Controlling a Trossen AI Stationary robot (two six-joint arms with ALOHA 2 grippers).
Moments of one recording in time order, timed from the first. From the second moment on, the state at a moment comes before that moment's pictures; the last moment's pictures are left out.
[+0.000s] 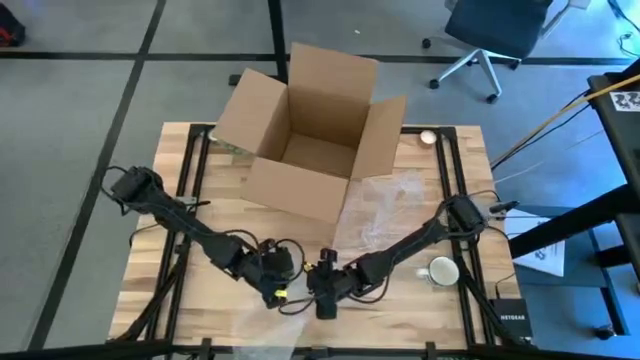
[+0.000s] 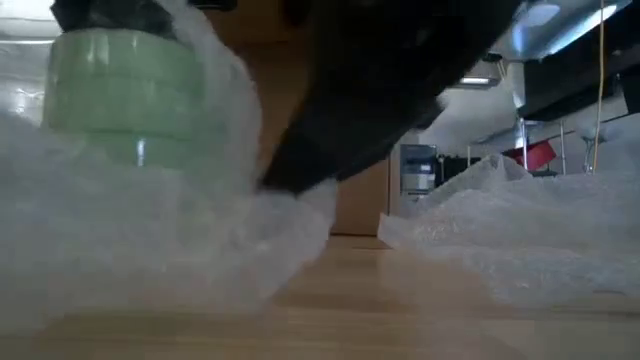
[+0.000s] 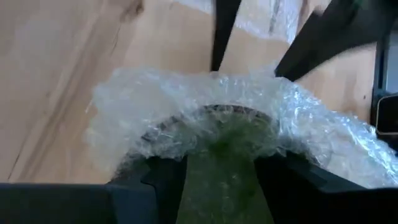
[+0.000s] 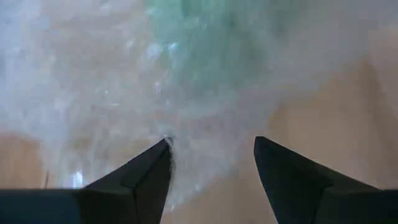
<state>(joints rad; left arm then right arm) -0.55 1.72 1.06 -0.39 -0.30 -0.78 0.47 2.15 1.41 -0.12 0.27 0.42</state>
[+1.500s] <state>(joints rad) -0.47 1.67 1.06 -0.67 -0.35 -0.77 0.56 2.26 1.41 0.07 0.21 0.31</state>
